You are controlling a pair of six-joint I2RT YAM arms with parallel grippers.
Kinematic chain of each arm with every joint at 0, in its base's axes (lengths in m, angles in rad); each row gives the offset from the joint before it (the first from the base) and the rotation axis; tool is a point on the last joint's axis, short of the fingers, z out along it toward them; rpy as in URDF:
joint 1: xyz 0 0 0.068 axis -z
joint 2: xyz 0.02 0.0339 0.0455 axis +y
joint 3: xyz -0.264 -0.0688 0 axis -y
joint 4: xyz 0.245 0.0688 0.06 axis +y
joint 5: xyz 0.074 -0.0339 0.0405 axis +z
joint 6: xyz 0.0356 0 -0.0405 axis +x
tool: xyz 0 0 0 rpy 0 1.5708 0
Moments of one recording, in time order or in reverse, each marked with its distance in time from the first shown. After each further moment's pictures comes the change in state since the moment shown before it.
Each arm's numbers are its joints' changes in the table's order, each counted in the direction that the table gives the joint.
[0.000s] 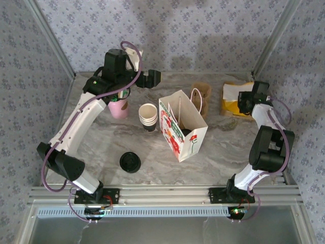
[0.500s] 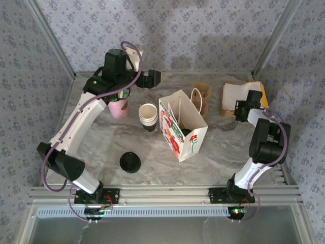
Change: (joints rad) left arm 0.000 0.002 0.000 0.000 0.000 0.008; right arm -0.002 0.085 -0.123 -0.151 -0.068 0.089
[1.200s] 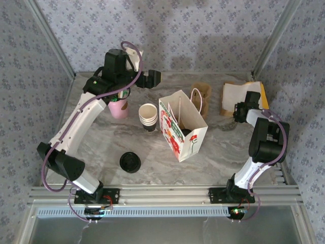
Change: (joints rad) left arm 0.000 0.000 0.000 0.000 0.000 0.003; right arm -0.011 0.023 -0.014 -0.011 -0.045 0.004
